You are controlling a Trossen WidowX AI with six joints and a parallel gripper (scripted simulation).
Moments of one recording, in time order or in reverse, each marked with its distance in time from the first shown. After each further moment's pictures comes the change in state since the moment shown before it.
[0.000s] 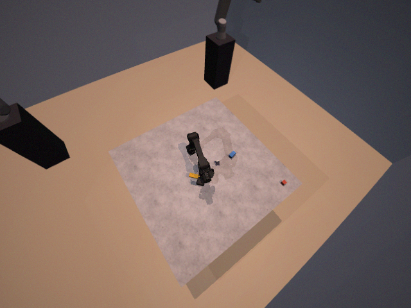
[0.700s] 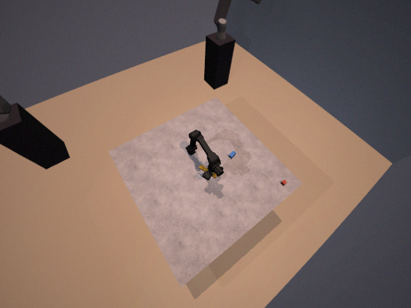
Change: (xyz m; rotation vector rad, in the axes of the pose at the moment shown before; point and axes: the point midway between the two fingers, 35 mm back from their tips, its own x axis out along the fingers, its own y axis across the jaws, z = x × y) arm -0.002 0.058 0.061 0.367 -0.007 0.003
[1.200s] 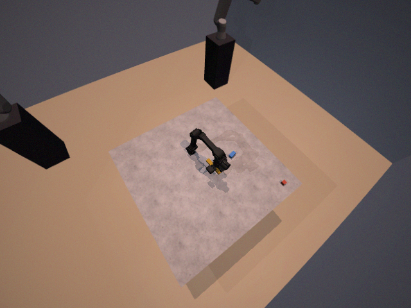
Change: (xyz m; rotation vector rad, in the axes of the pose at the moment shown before) arm -0.001 0.058 0.012 0.281 -0.001 0.005
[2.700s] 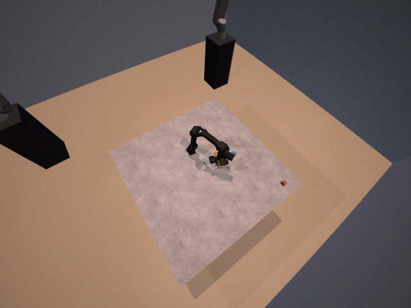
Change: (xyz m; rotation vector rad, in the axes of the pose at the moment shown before) arm 0.028 0.075 -0.035 0.468 0.000 0.007
